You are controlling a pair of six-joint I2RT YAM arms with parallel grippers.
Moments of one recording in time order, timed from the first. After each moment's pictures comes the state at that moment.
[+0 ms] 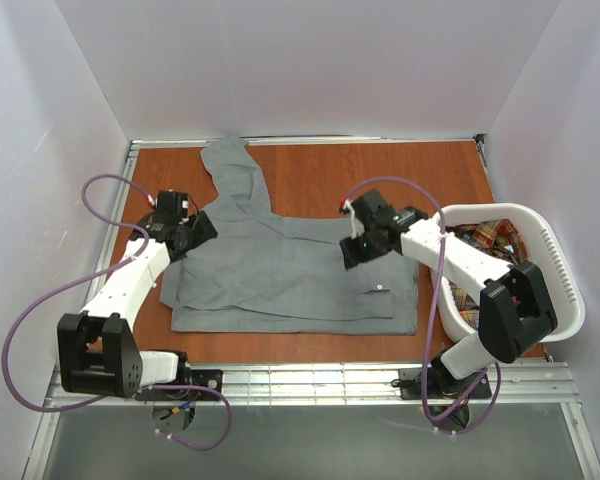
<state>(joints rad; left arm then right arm) -0.11 1.26 0.90 -0.66 -0.08 -0.65 0.64 1.49 1.04 -0.76 -0.08 0.17</state>
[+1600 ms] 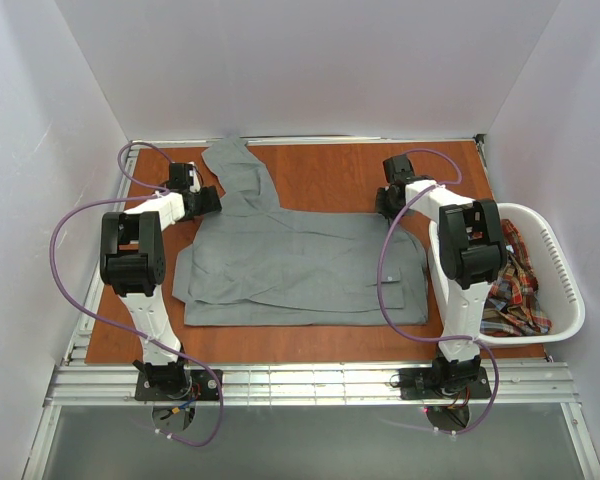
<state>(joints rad) 0.00 1.98 1.28 -0.23 0.04 -0.26 0.24 2.05 1.42 -0.47 0.14 0.32</state>
